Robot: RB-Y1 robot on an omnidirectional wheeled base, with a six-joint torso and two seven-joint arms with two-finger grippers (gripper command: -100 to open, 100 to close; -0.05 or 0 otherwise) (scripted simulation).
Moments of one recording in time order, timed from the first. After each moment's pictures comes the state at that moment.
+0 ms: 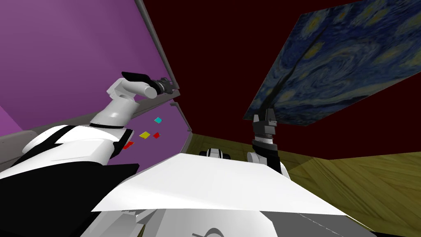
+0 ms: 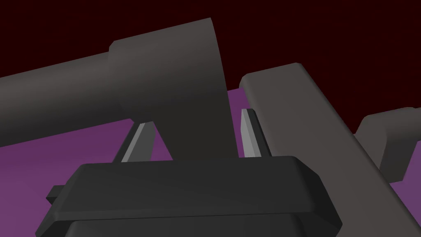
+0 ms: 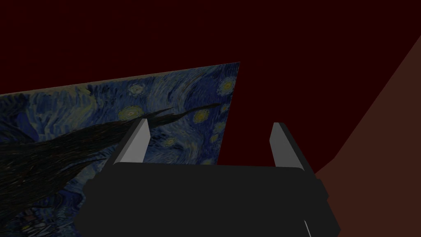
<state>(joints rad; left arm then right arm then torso) -0.63 1.23 -0.02 -1.55 0.85 0.68 0.21 0.53 0.02 0.02 -2.33 0.12 -0.41 -0.03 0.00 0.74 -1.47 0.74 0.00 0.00</state>
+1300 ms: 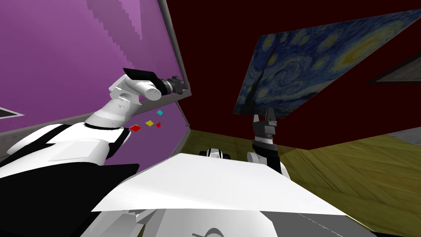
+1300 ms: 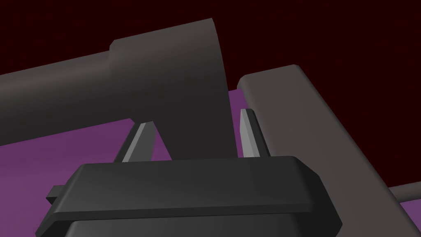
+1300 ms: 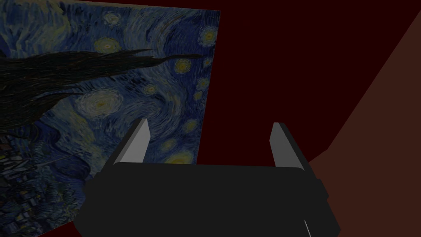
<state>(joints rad) -0.62 1.27 -0.08 -1.85 0.96 0.69 0.31 0.53 0.02 0.02 -2.33 0.12 -0.41 -0.03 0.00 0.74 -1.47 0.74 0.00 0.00</state>
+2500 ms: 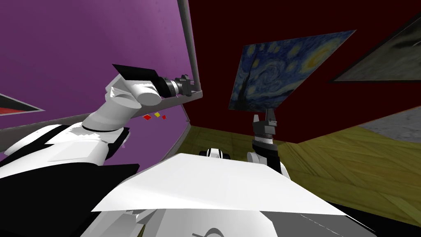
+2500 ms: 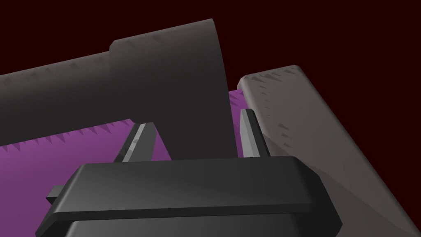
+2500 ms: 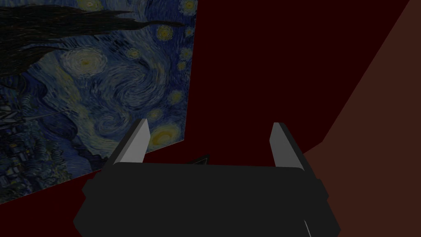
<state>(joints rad) -0.60 1.27 -0.08 -2.15 1.05 0.71 0.38 0.53 0.02 0.02 -2.33 0.12 -0.41 -0.03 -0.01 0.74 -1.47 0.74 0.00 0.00</state>
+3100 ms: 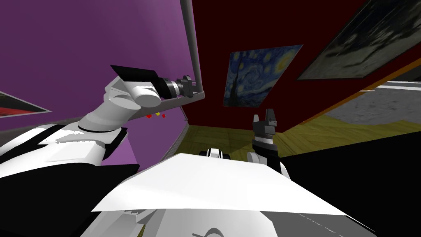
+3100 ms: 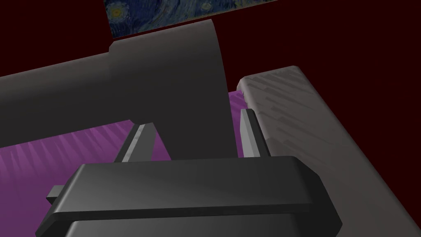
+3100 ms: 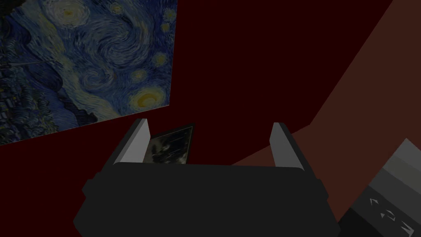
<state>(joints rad) -0.60 1.30 -0.09 -2.19 1.08 0.68 0.39 0.53 0.02 0.02 -2.33 0.12 -0.41 -0.03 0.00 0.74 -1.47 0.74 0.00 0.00</state>
